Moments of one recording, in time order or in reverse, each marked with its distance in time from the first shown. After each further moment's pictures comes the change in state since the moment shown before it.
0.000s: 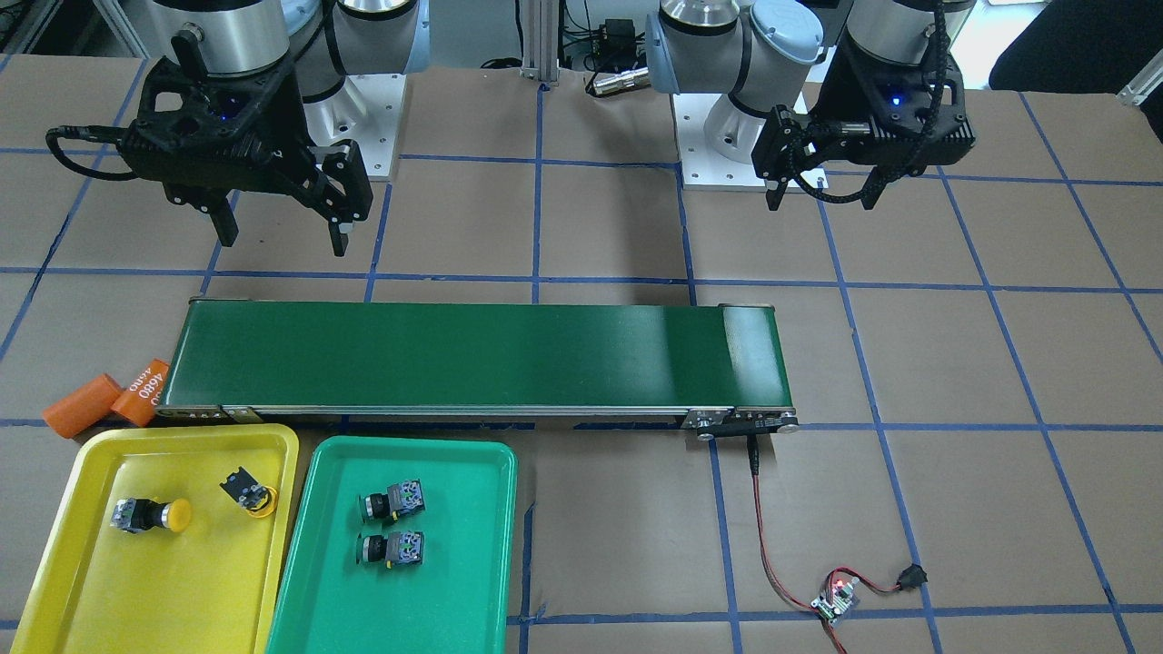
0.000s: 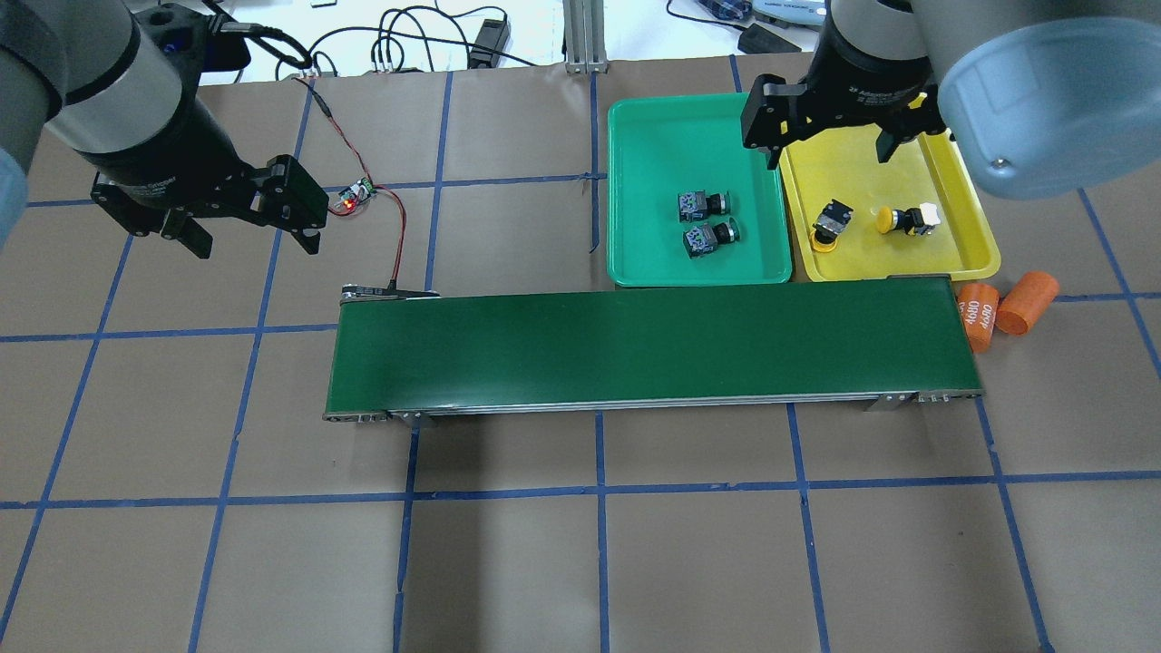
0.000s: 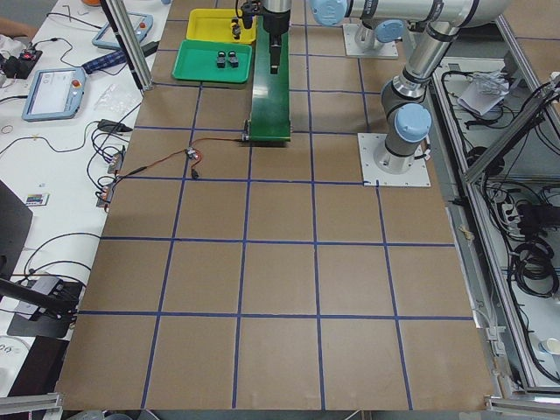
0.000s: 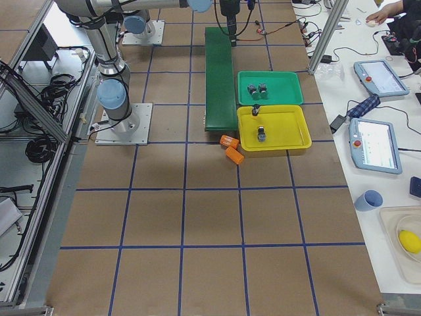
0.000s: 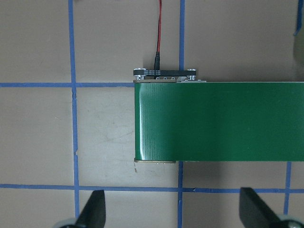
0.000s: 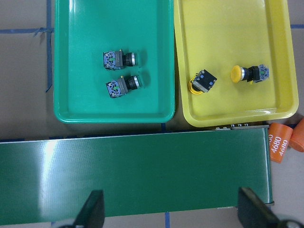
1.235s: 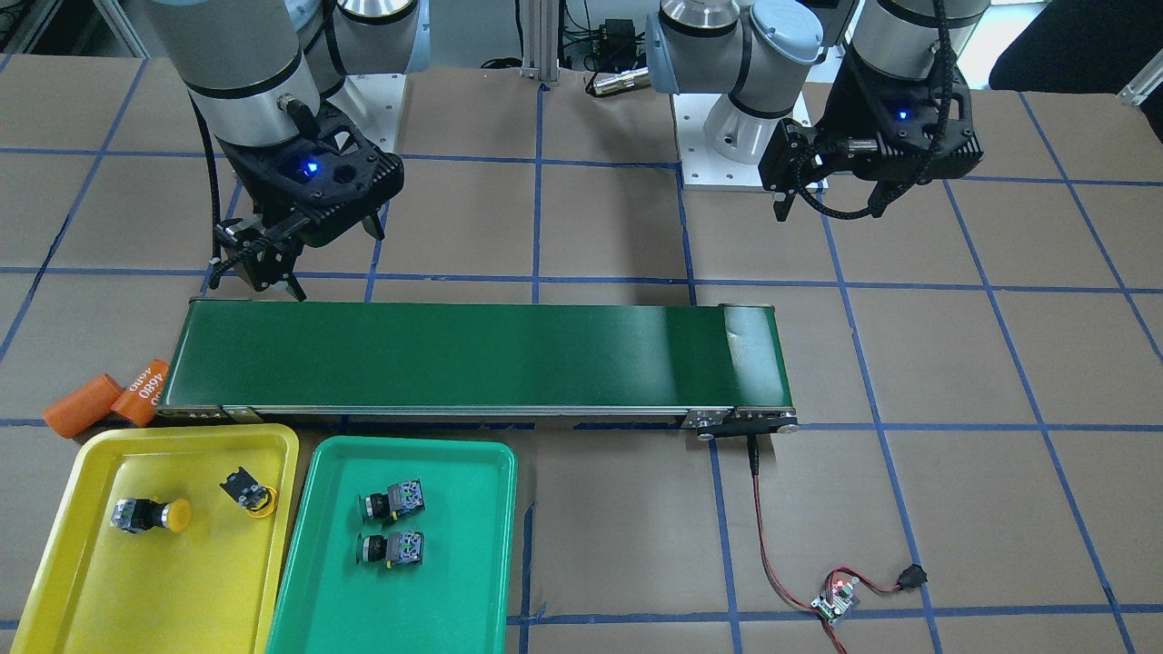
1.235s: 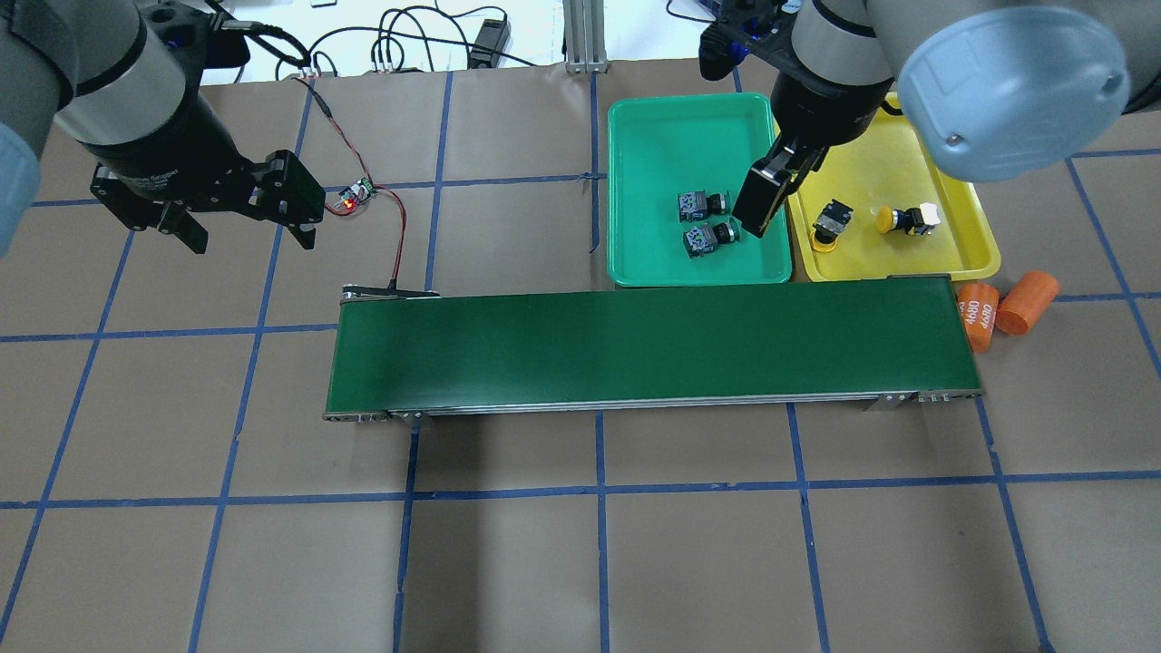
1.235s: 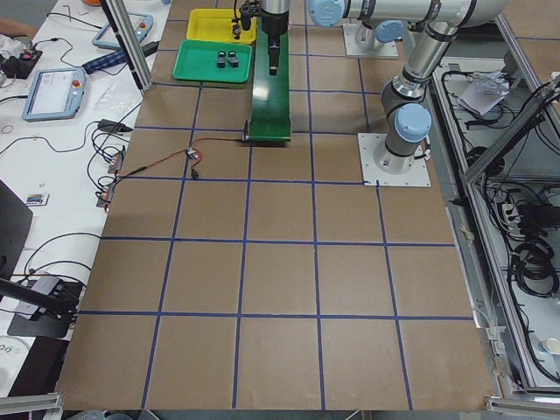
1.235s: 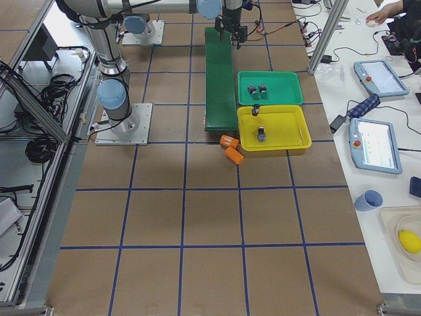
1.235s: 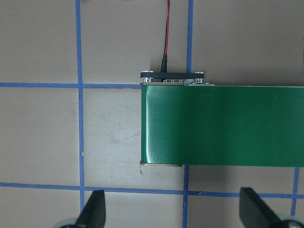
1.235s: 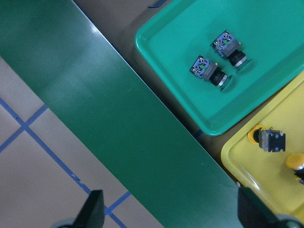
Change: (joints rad) left arm 0.002 -0.027 0.013 0.002 0.027 -0.012; right arm 0.001 0.055 -0.005 0.085 0.118 -0.777
